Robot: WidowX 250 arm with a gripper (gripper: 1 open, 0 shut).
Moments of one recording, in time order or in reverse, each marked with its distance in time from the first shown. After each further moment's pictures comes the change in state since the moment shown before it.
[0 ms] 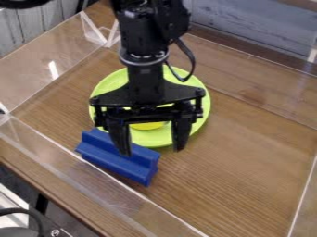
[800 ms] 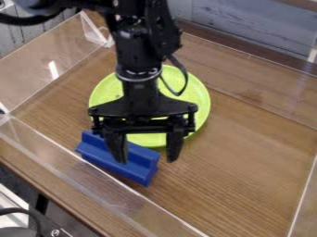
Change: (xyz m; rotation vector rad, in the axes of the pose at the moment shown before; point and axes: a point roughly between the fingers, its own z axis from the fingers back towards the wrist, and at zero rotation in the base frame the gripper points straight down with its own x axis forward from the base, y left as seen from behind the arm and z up) arm 0.008 0.010 -0.019 0.003 0.010 -0.092
